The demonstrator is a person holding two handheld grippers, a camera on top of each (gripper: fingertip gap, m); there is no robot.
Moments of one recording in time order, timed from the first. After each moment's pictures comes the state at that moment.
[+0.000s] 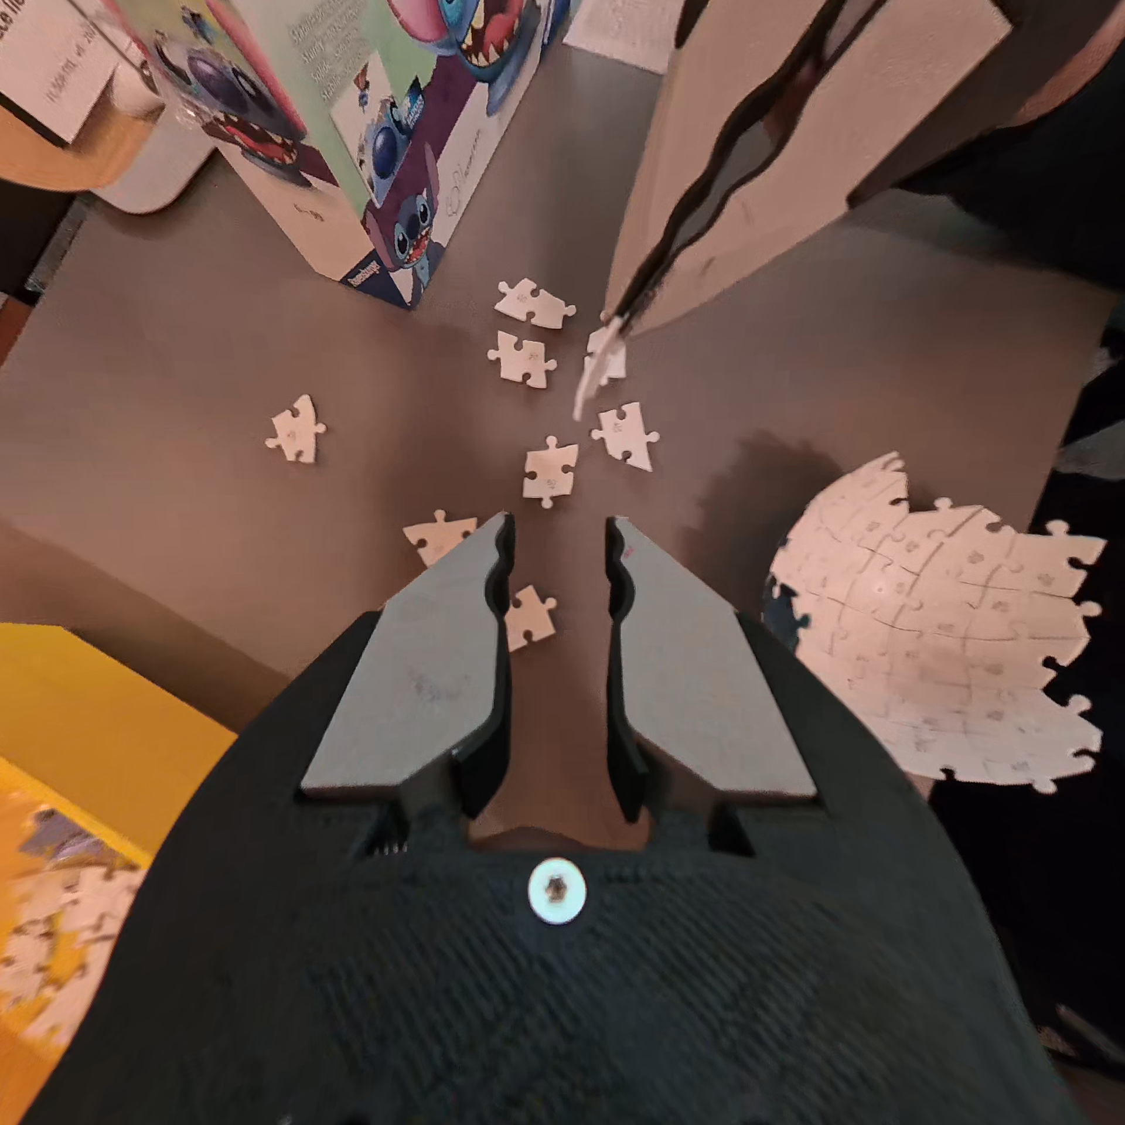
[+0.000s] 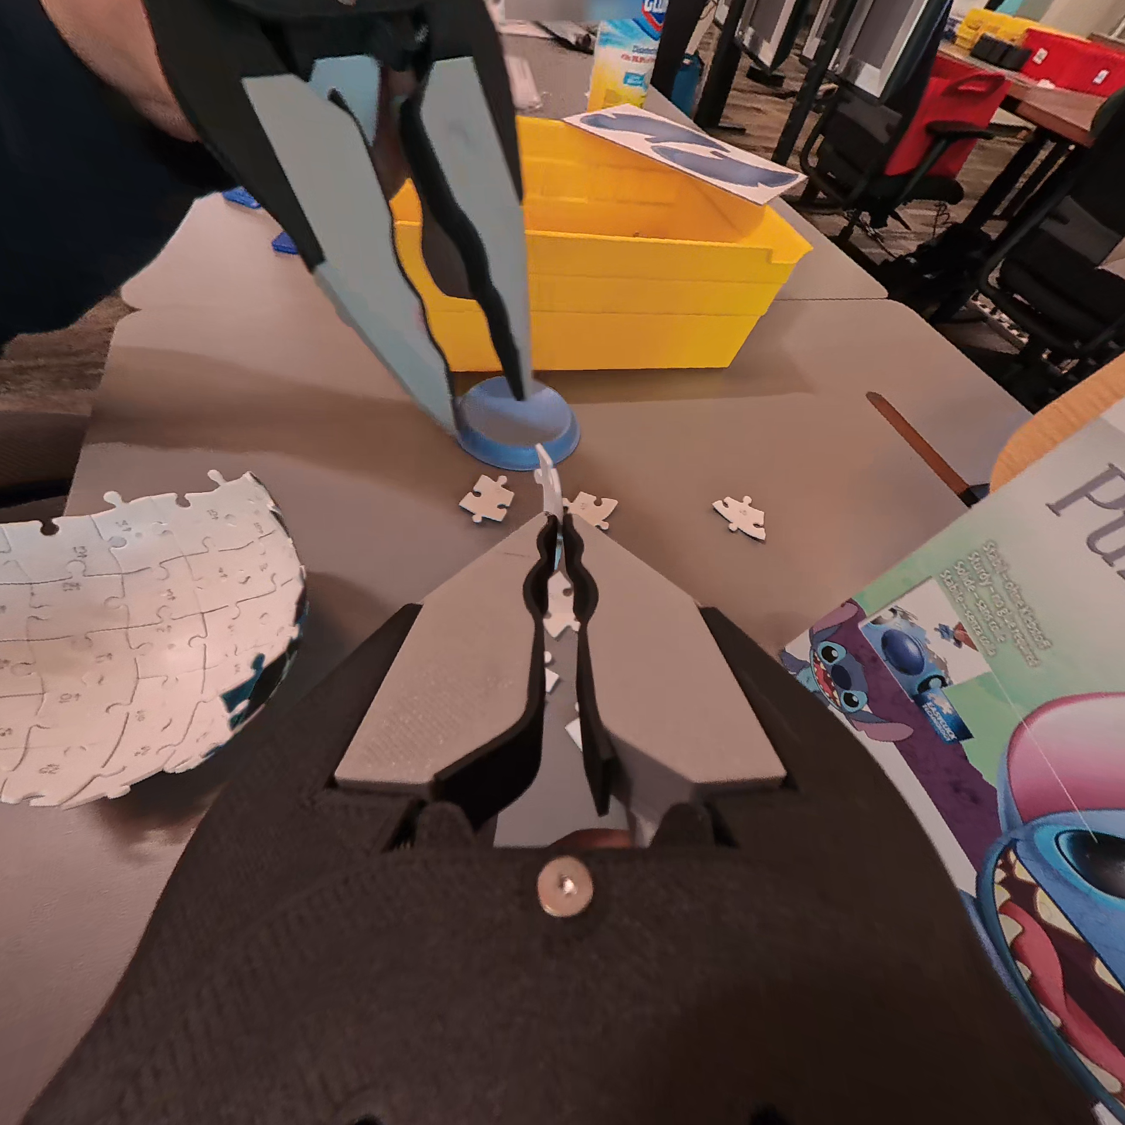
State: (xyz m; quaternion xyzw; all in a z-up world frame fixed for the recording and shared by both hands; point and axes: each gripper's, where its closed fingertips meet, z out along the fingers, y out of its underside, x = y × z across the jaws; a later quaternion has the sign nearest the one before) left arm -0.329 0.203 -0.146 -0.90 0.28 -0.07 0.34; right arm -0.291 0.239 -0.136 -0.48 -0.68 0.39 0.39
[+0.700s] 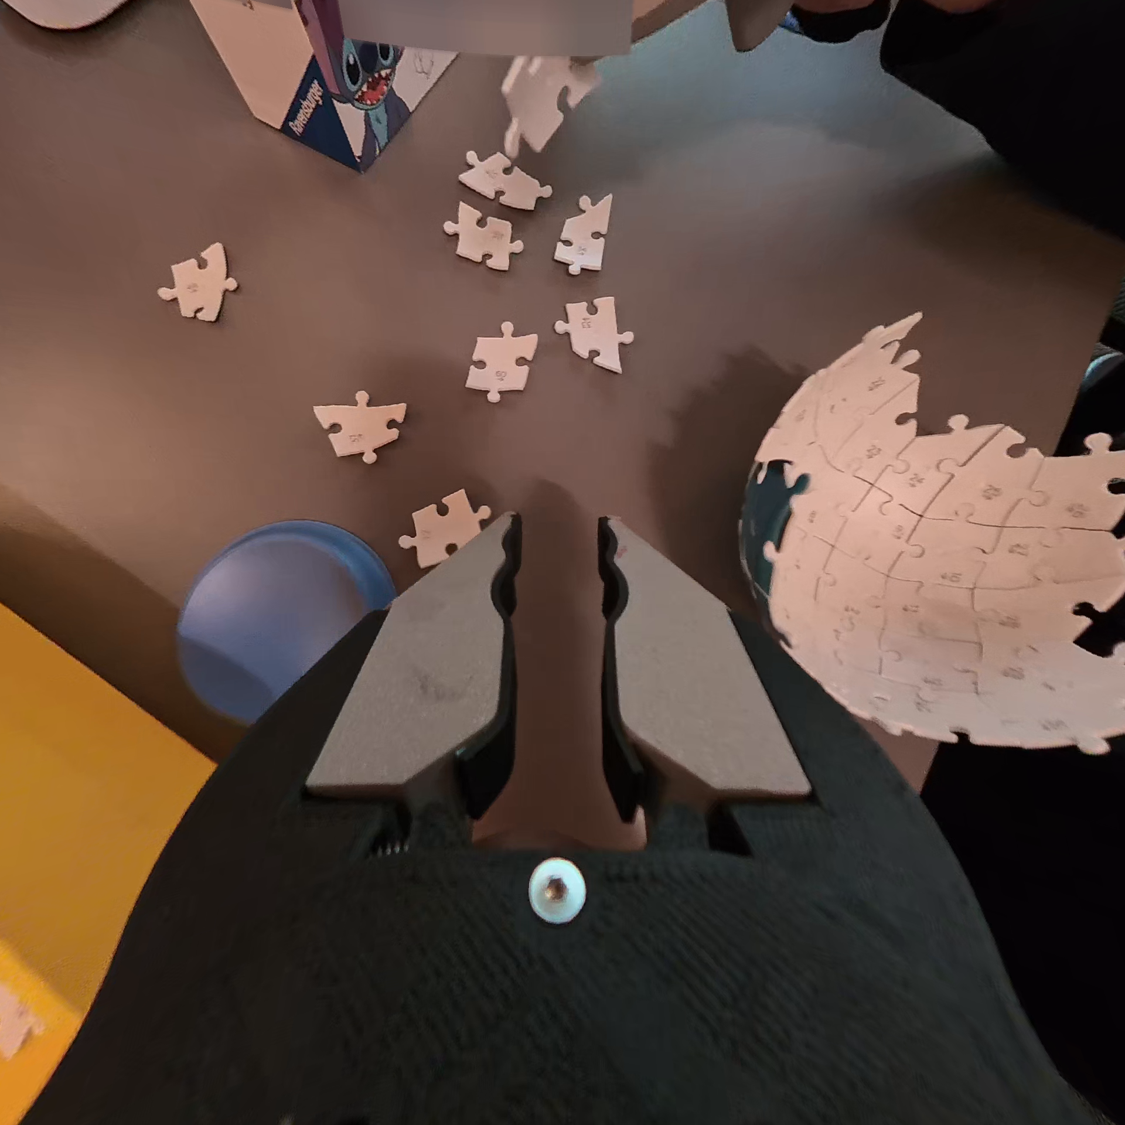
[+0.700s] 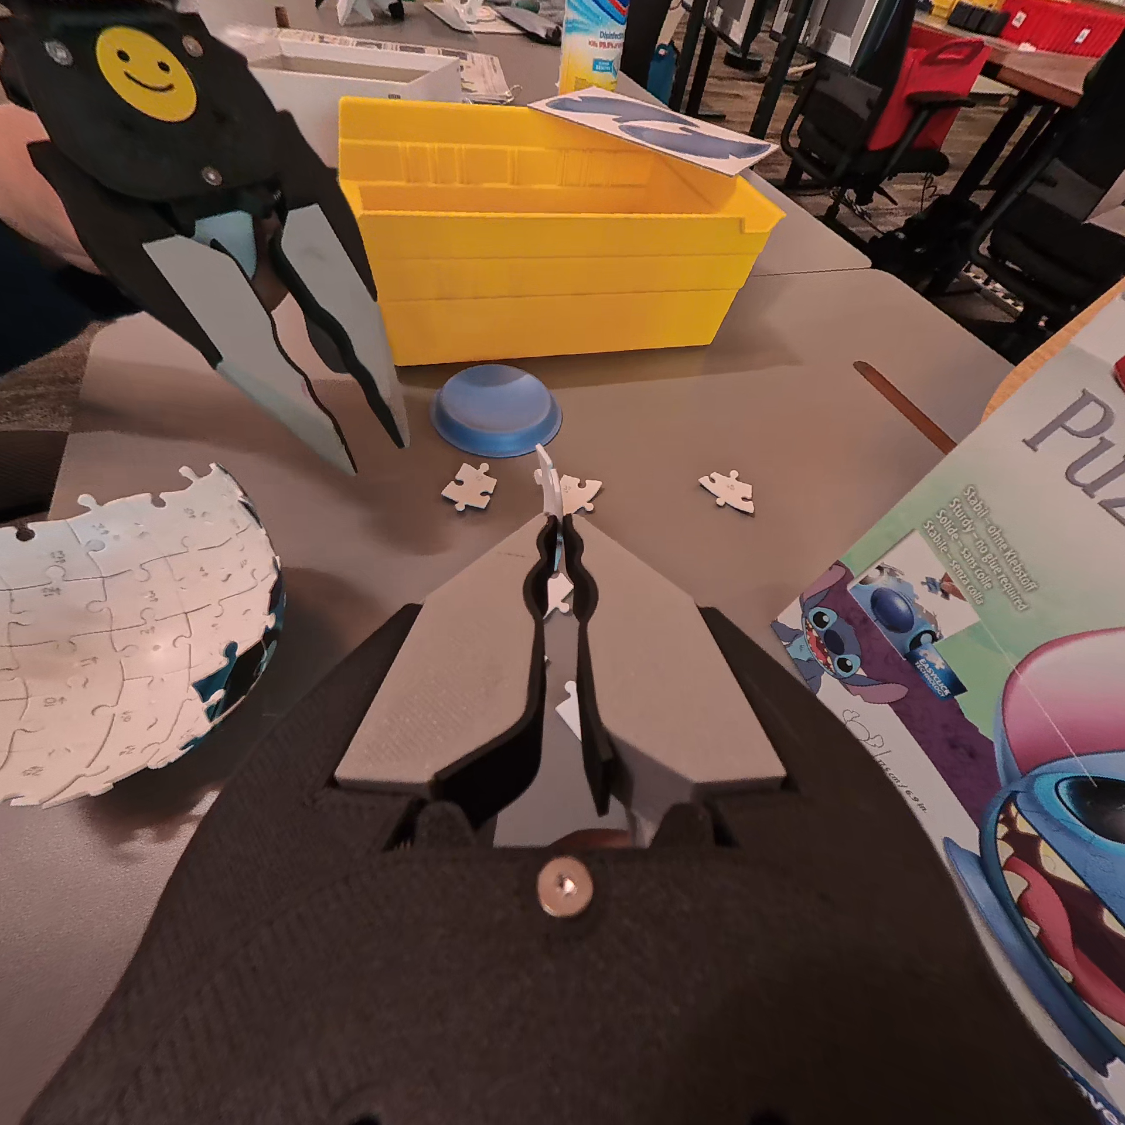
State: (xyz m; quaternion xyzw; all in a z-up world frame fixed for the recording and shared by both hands) left arm -0.331 0.160 -0.198 -0.90 0.23 -0.10 0.36; right arm -0.287 0.251 -0.142 -0.50 -0.67 0.40 0.38
